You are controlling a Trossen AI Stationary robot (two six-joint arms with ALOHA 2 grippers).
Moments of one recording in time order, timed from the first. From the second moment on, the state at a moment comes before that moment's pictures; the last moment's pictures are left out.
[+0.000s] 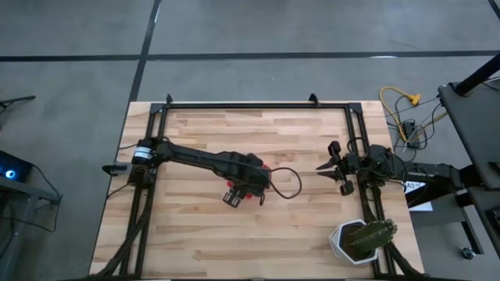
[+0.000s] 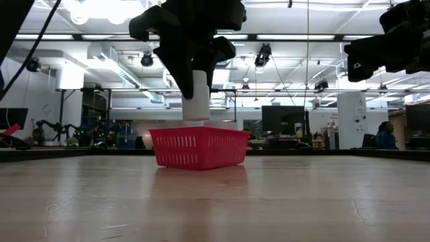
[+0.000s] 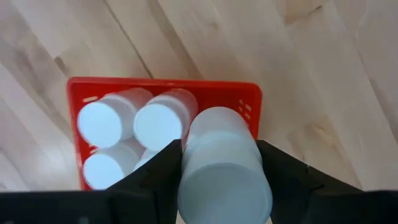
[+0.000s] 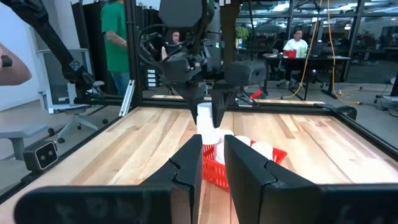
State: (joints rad) left arm -0.14 1.97 1.77 -1.14 -0.09 0.40; right arm -0.14 0.09 0.01 0.13 -0.31 0.05
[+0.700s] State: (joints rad) left arm -0.14 1.98 1.75 -1.09 -0.08 0.40; right arm -0.14 0.09 0.01 0.13 -0.31 0.05
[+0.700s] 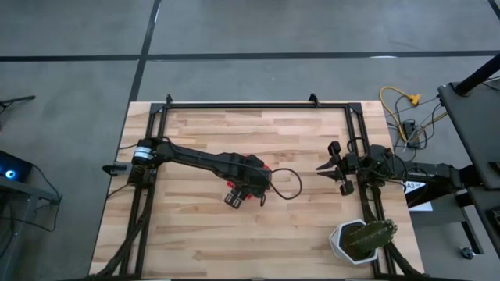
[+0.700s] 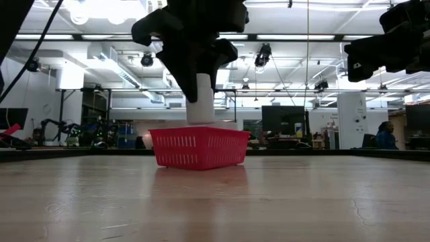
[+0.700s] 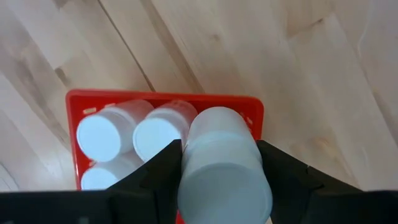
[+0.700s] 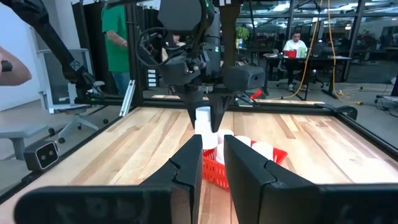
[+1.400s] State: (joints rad) left arm -0.14 2.03 1.71 -1.06 -0.07 0.40; right arm -0.14 0.10 0.01 0.13 -0.31 0.05
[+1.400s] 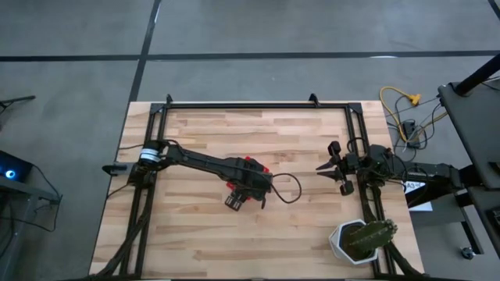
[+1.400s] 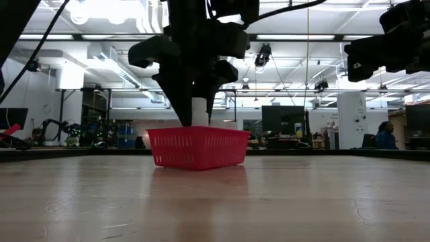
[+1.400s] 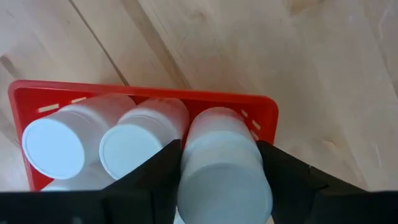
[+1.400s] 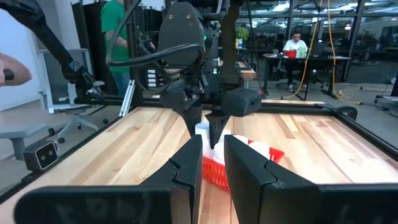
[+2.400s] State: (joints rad) left arm -0.14 1.79 1.58 -0.85 -0.02 0.40; right arm -0.14 0.09 0.01 0.13 -0.31 0.05
